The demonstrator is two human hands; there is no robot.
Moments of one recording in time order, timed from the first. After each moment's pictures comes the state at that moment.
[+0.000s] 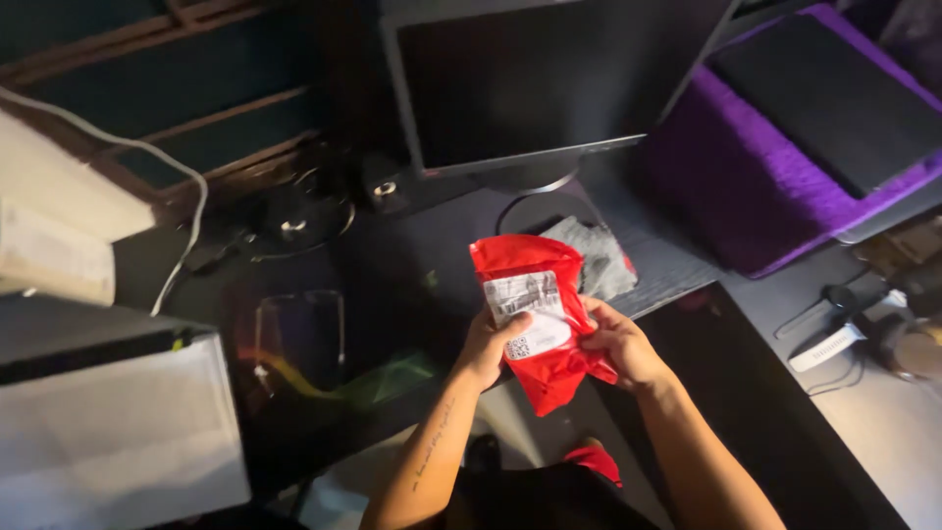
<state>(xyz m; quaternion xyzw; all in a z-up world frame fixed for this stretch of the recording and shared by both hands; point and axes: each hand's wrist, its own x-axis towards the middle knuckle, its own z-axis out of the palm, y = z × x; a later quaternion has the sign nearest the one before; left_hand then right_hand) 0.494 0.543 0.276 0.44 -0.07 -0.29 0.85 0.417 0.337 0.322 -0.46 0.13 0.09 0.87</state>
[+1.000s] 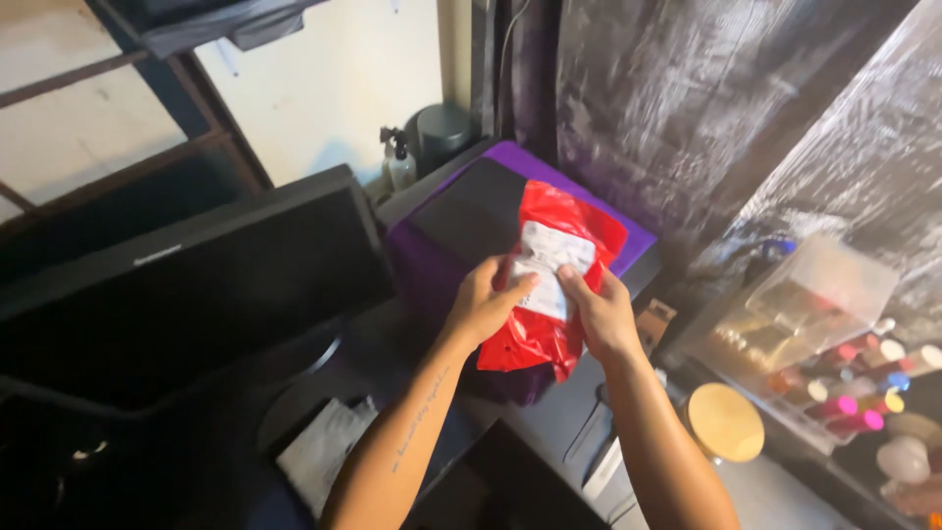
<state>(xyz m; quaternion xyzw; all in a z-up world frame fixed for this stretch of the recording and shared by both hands) 0.596 0.090 0.419 0.64 -0.35 -0.23 0.65 0.466 -0.047 0.414 -0.55 0.23 -0.32 0.73</state>
